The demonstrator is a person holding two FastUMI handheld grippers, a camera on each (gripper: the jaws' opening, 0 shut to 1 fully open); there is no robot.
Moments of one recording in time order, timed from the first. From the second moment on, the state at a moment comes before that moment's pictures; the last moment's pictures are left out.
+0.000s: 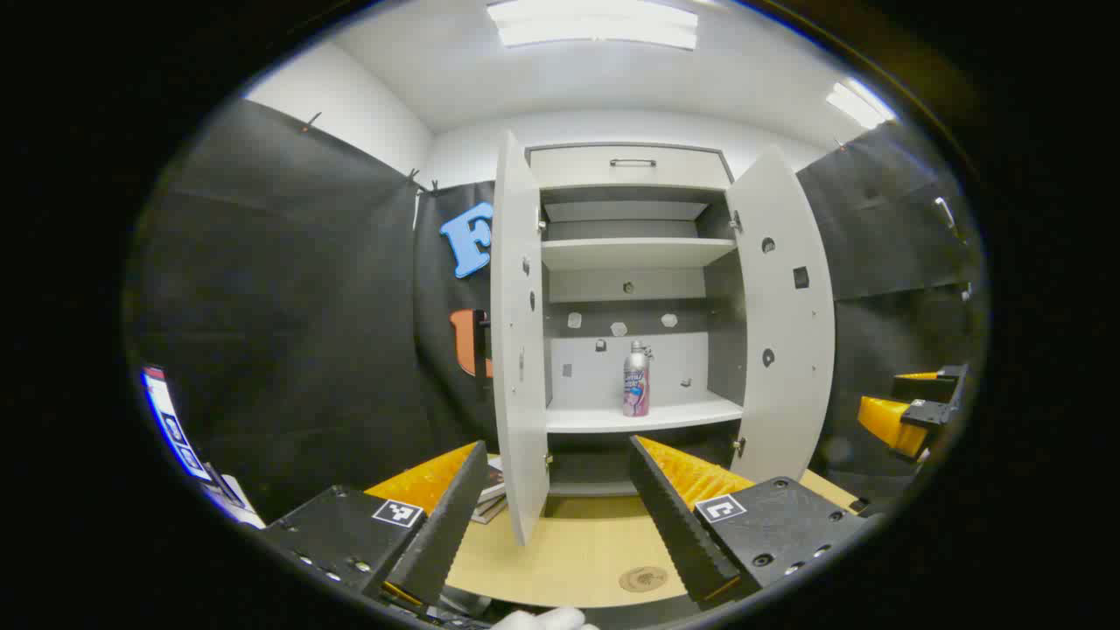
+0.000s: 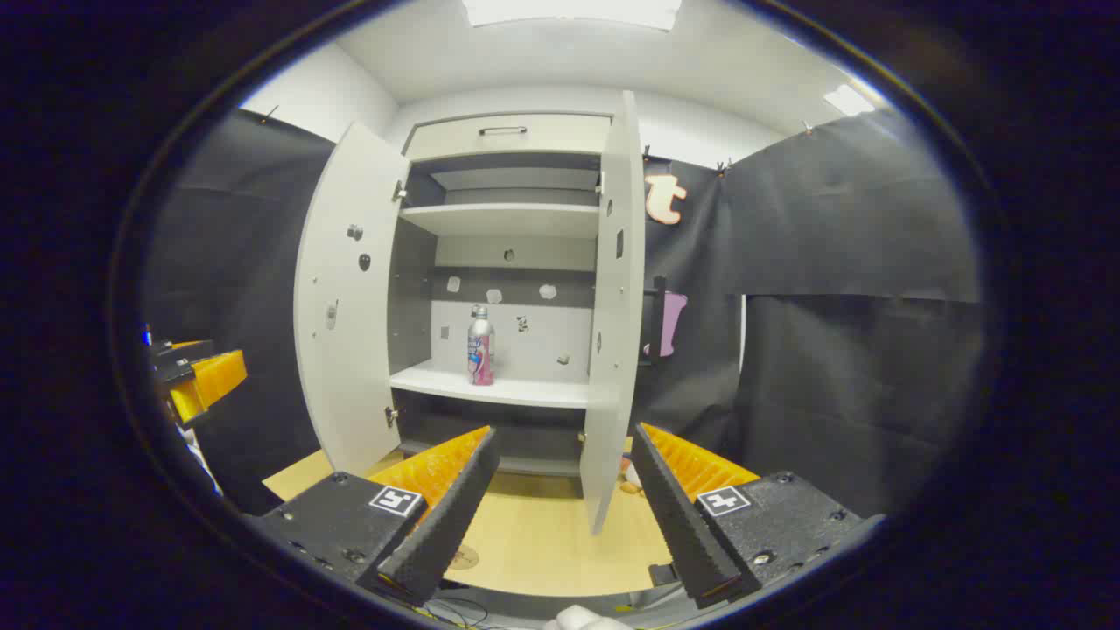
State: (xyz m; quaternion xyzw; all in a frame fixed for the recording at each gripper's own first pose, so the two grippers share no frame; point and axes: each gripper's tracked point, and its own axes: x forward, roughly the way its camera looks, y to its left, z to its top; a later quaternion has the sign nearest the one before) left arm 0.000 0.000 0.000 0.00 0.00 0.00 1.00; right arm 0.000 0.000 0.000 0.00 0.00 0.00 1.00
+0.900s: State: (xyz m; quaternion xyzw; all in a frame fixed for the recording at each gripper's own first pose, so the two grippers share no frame) left arm 0.040 -0.011 0.016 0.01 0.00 -0.03 1.00; right arm 0.002 0.005 0.008 0.02 0.01 0.00 1.00
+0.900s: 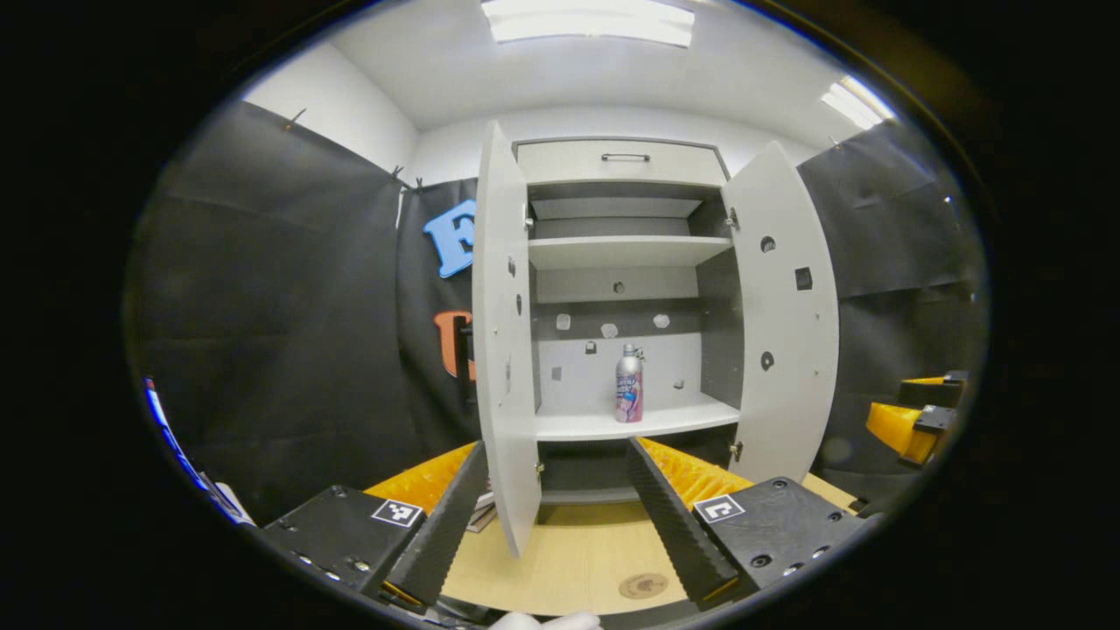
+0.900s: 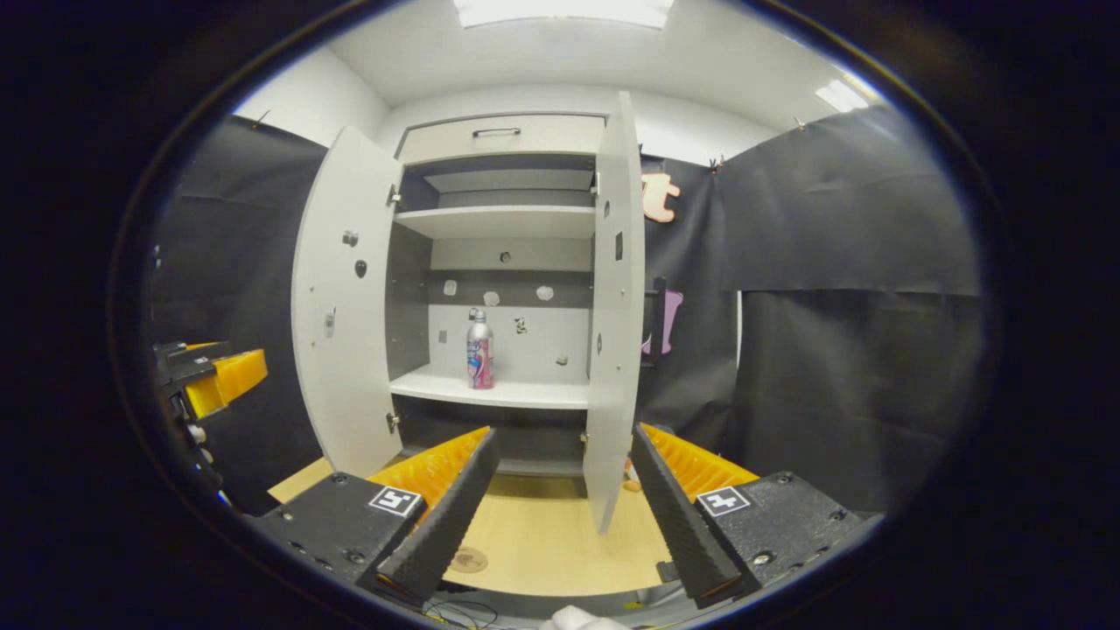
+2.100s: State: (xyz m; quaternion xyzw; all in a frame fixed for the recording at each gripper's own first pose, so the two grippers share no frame) left arm 0.414 -0.156 0.023 0.00 -0.01 -0.07 1.00; right arm 0.090 -0.004 0.032 0.01 0.03 0.01 1.00
